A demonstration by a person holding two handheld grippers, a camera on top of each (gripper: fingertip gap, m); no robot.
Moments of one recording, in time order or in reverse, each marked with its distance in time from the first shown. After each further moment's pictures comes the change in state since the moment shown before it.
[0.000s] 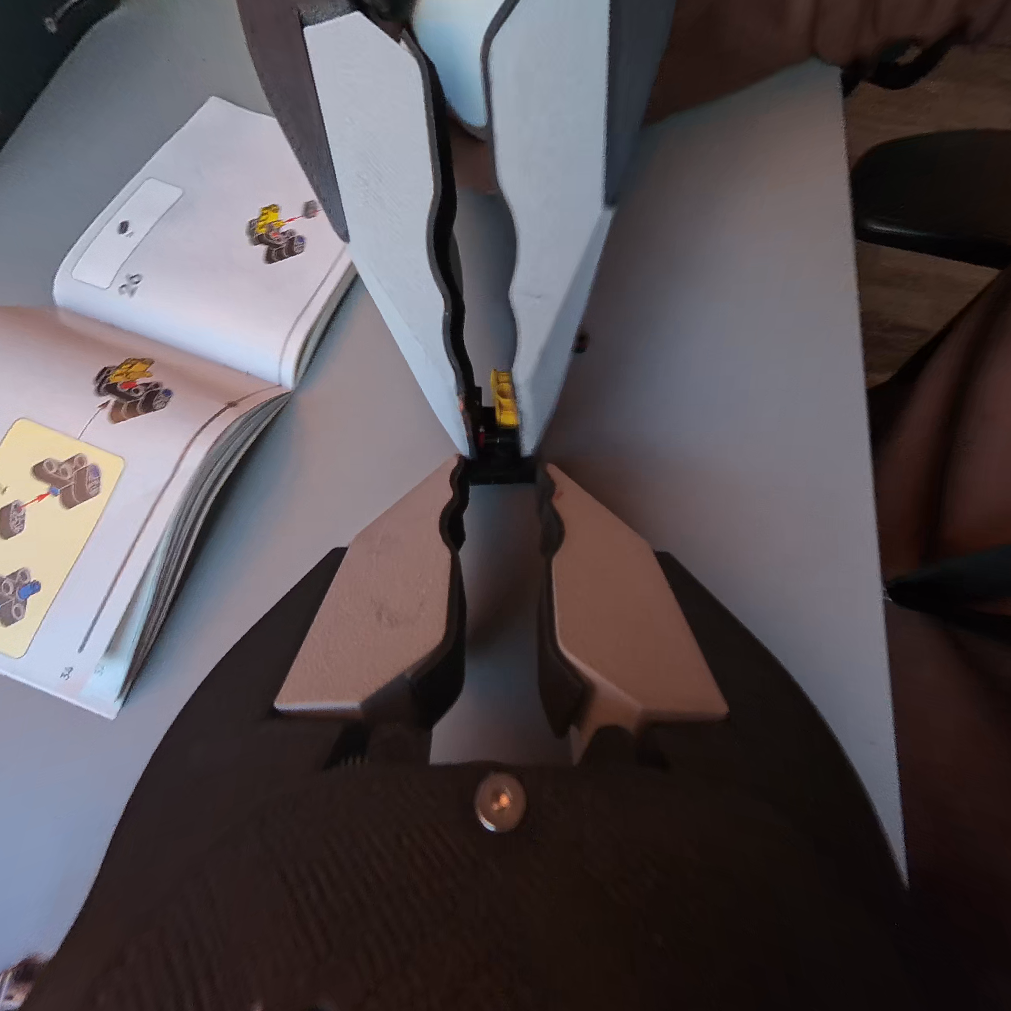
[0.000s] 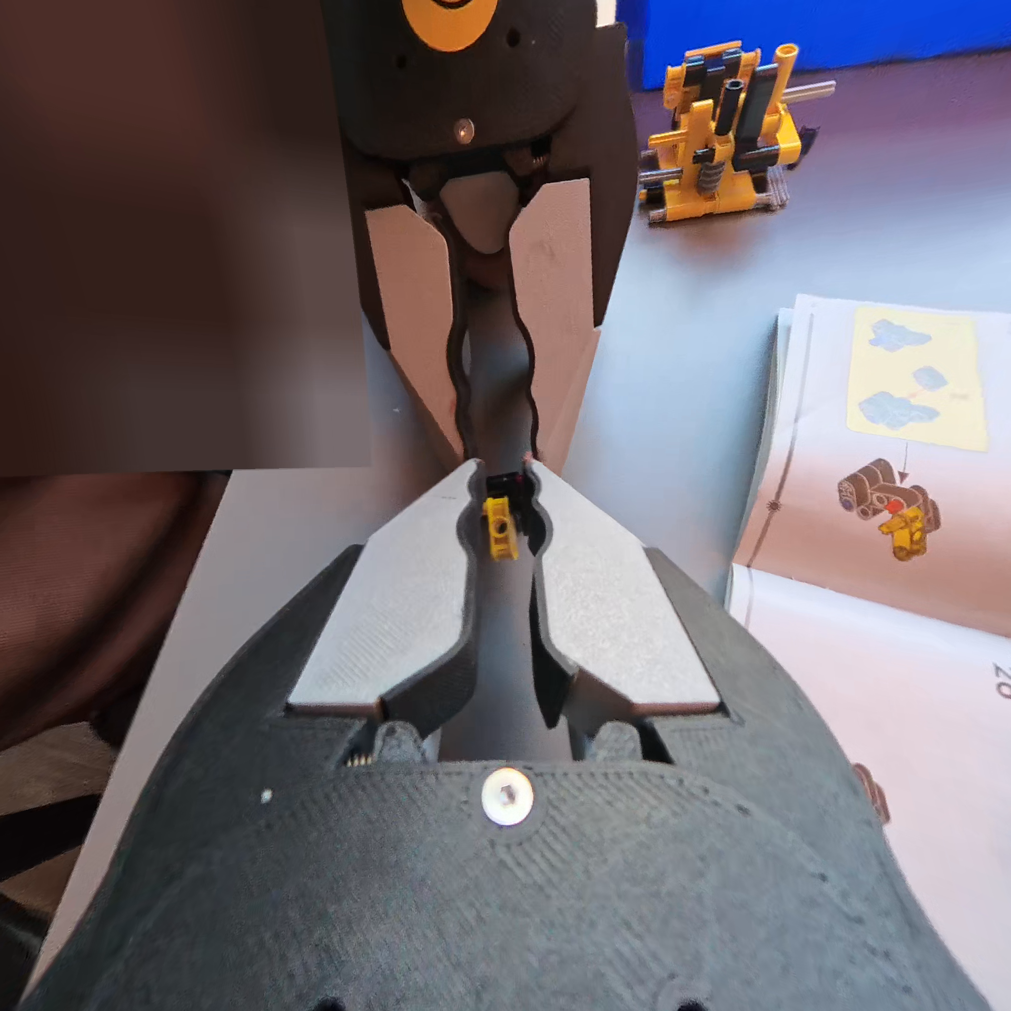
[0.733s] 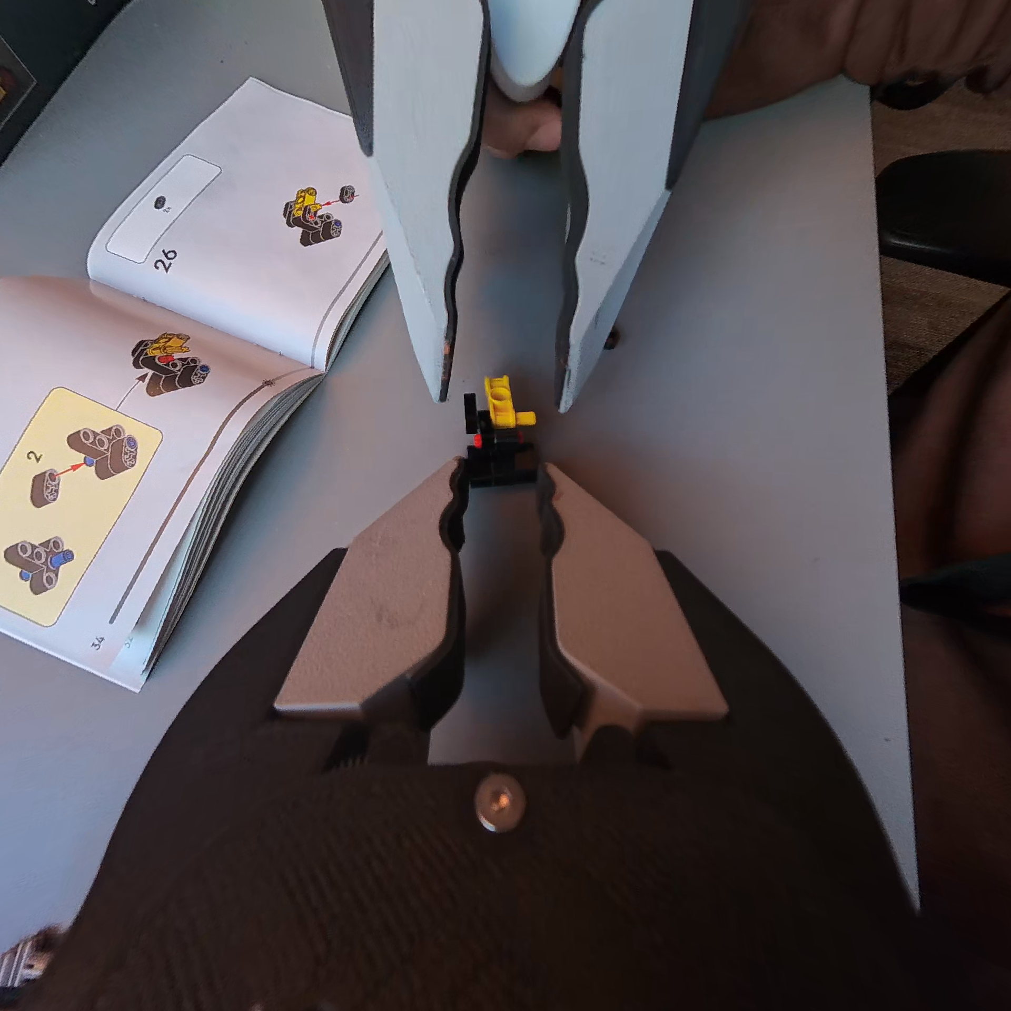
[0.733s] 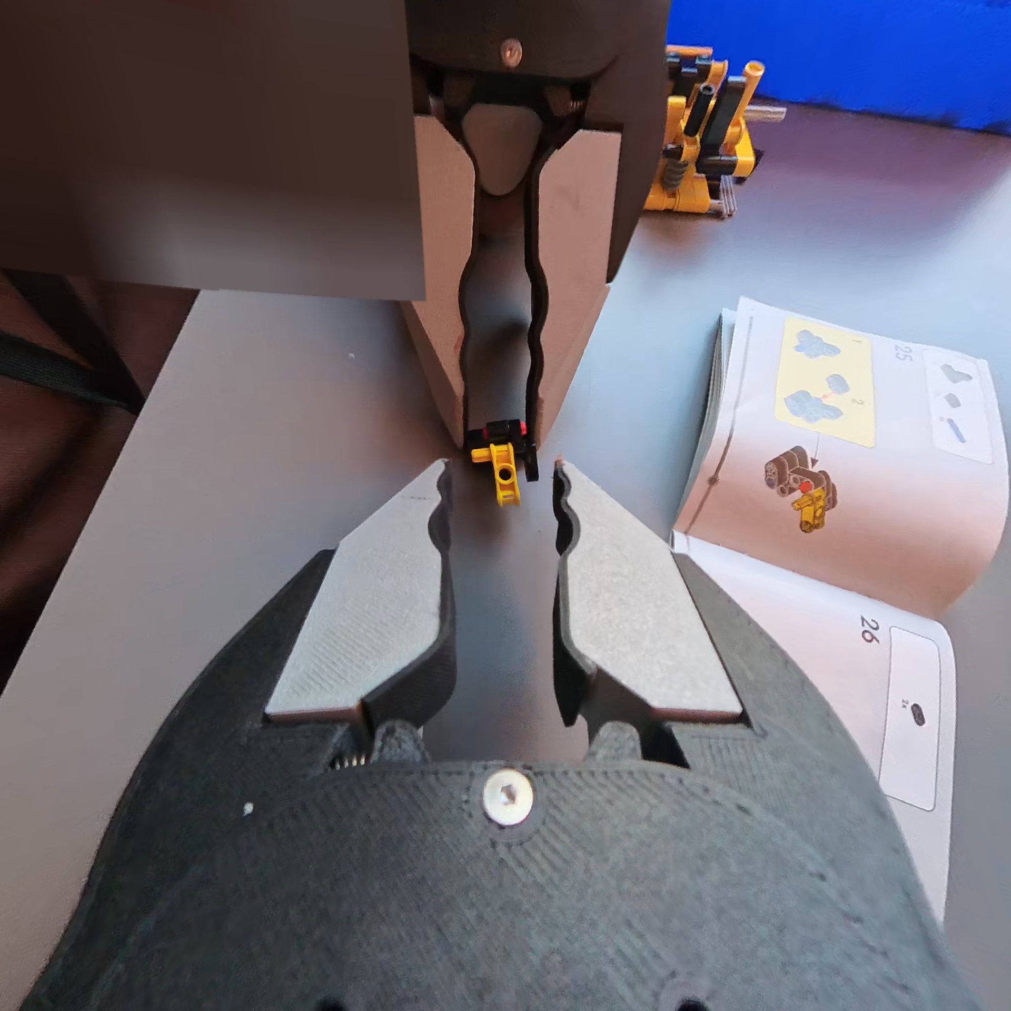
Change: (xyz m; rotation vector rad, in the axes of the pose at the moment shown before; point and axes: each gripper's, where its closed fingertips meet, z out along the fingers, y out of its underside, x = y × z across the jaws) left arm -0.010 0.002 -0.003 0.001 -0.009 -0.038; right arm 0.013 0.011 -0.010 -0.047 0.130 -0.169
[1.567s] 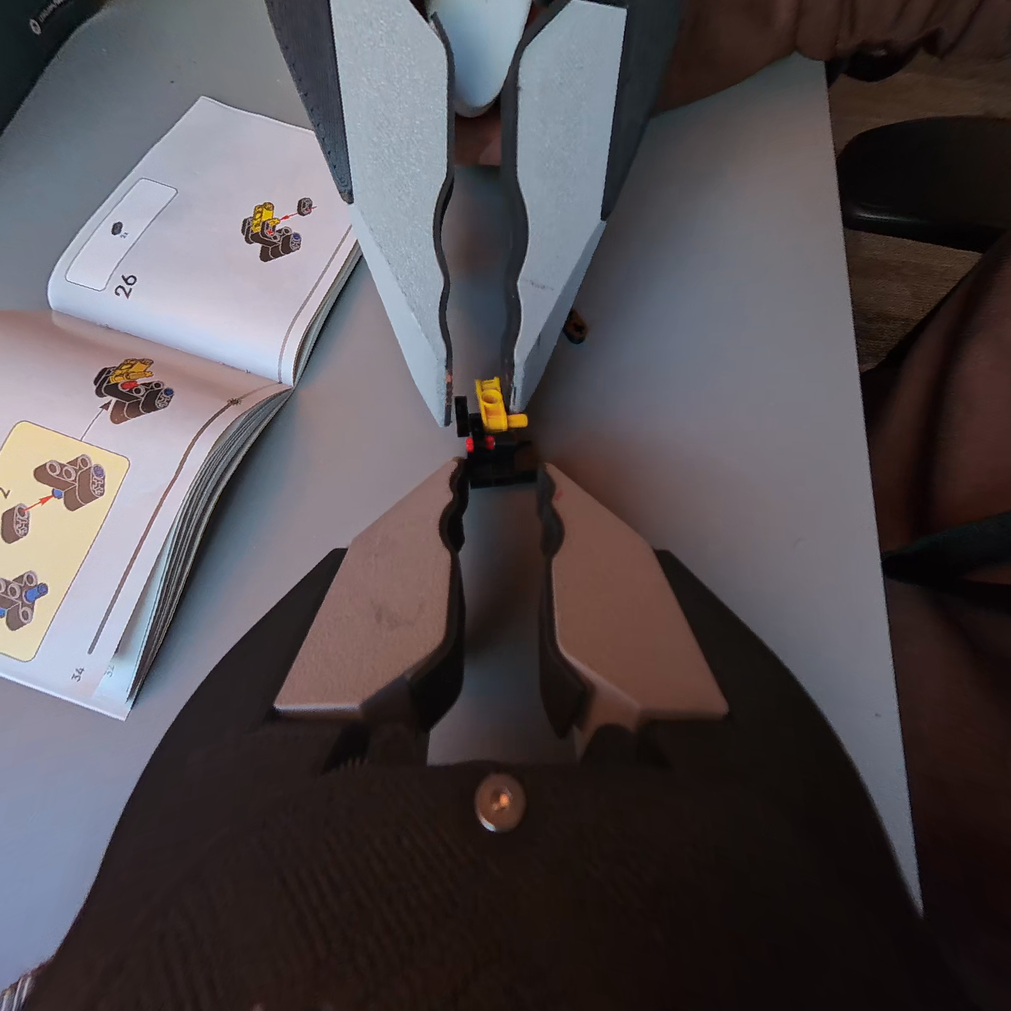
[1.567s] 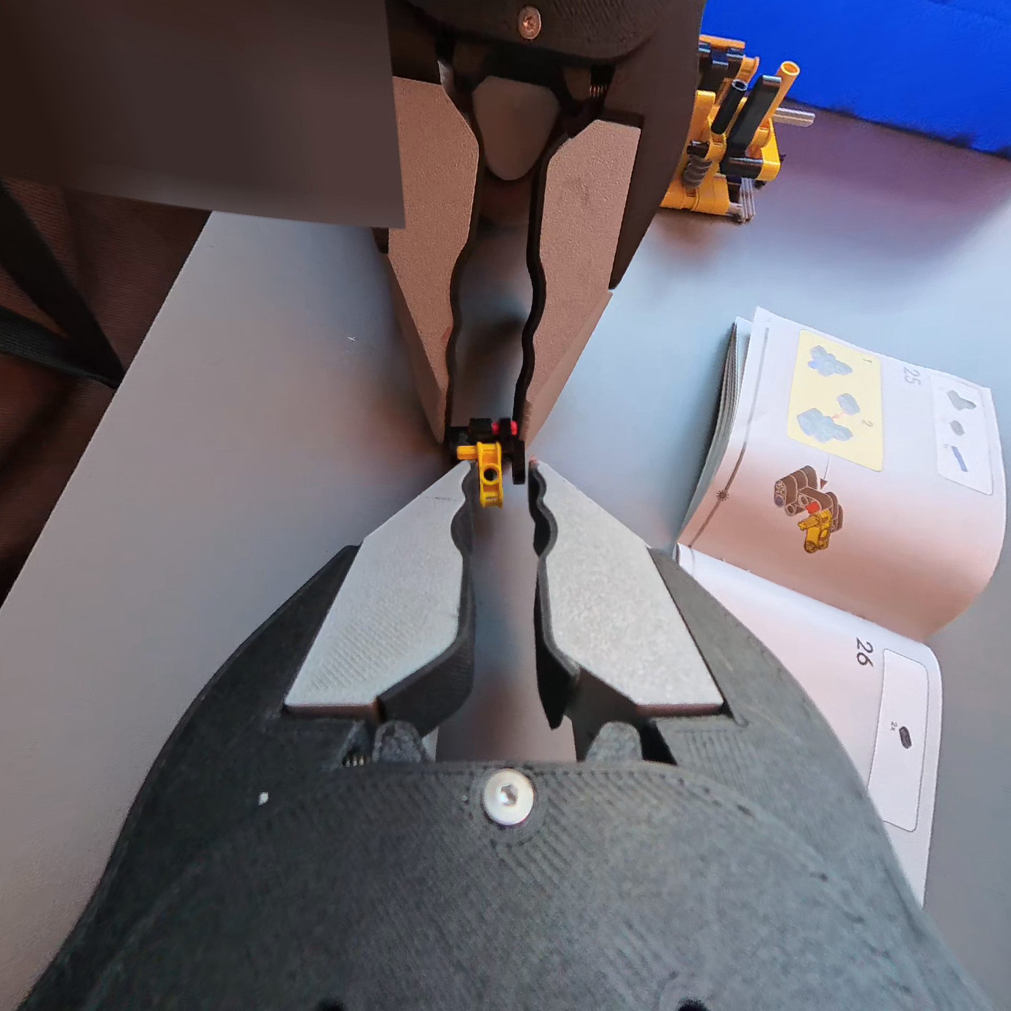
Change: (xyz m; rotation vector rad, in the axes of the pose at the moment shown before) left arm 0.010 0.000 0.000 -0.002 0.037 0.059; right arm -0.004 0.002 0.006 -0.032 0.010 -0.070
